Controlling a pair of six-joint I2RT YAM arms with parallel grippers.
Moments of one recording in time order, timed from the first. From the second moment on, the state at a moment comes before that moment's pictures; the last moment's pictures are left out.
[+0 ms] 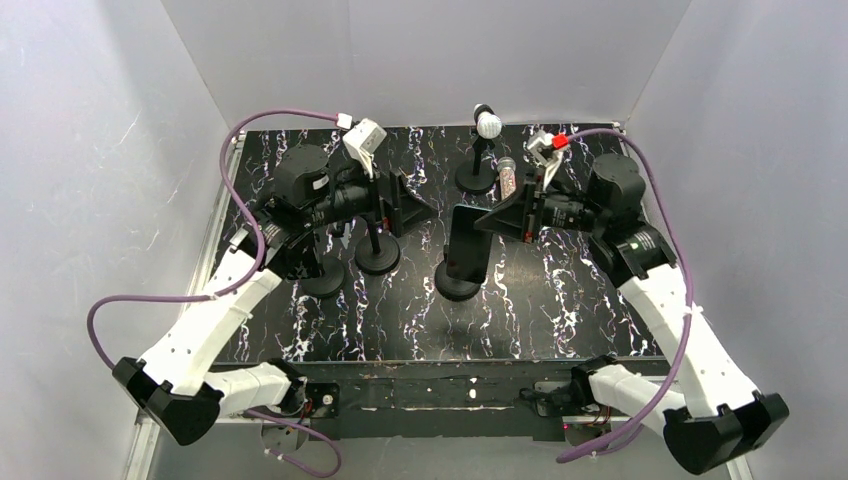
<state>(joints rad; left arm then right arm) -0.60 1.15 1.34 -0.41 0.52 -0.32 0.41 1.04 1.16 -0.28 -0.95 0.33</state>
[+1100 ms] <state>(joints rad) -0.77 1.46 1.25 -0.52 0.25 -0.44 0.16 0.83 1.00 -0.26 -0.72 0.45</state>
